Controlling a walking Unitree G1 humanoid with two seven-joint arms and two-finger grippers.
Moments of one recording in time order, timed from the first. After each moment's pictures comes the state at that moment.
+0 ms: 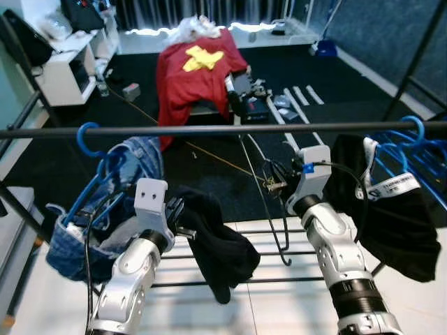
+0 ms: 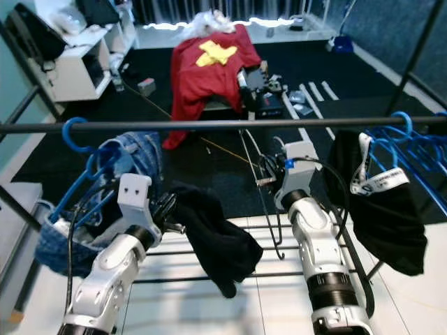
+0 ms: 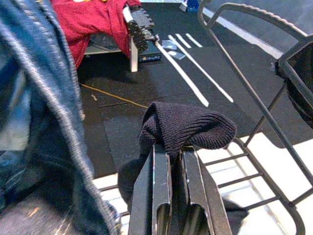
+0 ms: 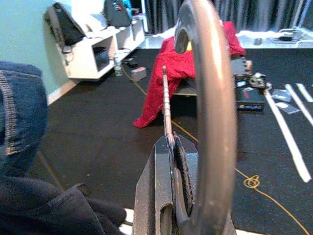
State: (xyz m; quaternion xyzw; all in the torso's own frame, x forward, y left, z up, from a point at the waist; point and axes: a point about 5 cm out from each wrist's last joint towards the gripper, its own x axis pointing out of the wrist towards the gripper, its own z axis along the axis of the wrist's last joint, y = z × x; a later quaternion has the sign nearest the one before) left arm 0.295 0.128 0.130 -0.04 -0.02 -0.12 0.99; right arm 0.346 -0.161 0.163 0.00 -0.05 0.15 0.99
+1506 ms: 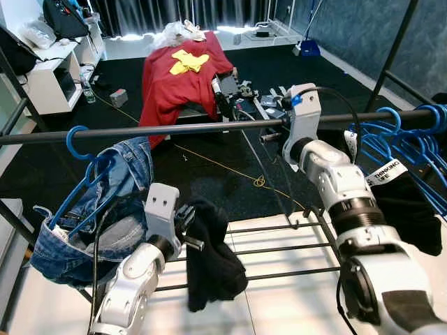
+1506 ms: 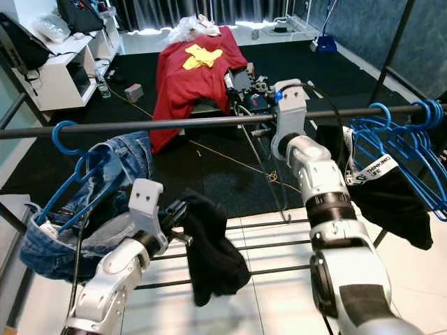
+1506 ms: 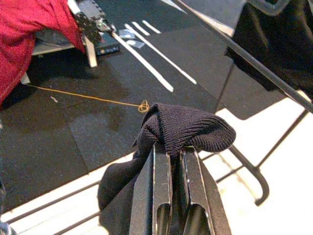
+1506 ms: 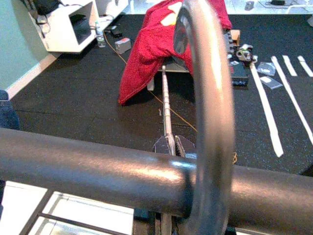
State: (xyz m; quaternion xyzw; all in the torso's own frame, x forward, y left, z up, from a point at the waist) left arm 0.288 0.116 0.121 -0.02 0.00 -0.19 0.98; right arm 0.410 -0.159 0.245 -0.02 0.04 0.15 0.99
